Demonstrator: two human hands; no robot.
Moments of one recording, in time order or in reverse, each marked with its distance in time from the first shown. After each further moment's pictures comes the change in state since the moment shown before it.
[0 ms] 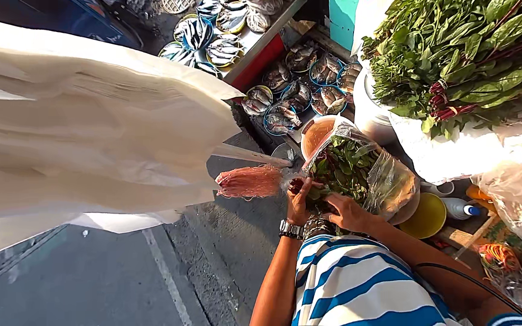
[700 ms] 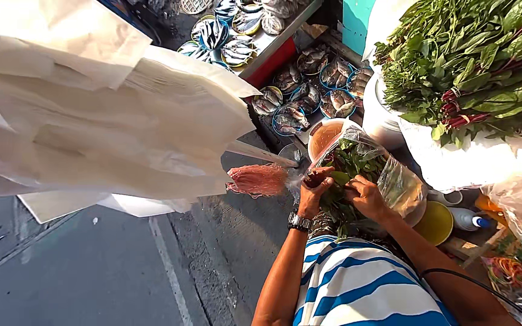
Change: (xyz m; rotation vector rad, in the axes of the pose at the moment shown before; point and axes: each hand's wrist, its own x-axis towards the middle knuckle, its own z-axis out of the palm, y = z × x) left_hand 0.010 0.007 0.023 0.095 -0.093 0.005; right_hand 0.005 0.009 -0.030 -0.113 0.397 -0.026
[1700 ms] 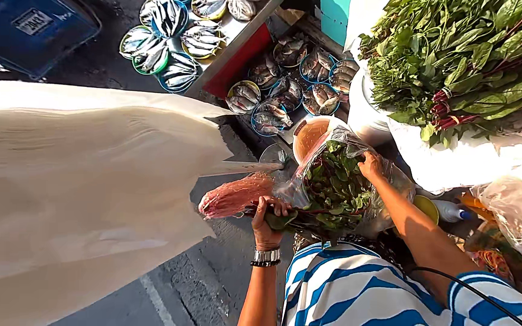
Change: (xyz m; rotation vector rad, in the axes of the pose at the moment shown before) left_hand -0.012 0.028 -0.076 -0.493 0.010 0.037; right_hand 0.098 0.166 0.000 -0.351 -0.066 0.783
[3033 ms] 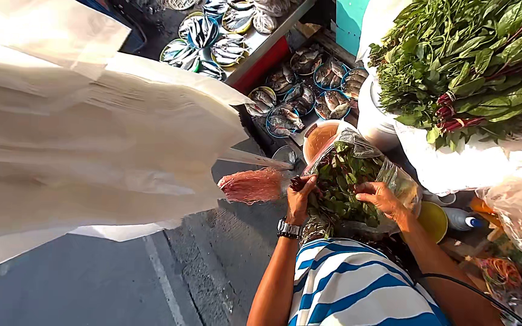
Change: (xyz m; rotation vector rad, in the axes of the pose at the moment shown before) left_hand 0.017 -0.045 0.046 0.520 0.147 -0.091; right_hand -0.138 0.007 -0.034 0.762 -0.401 -0.366
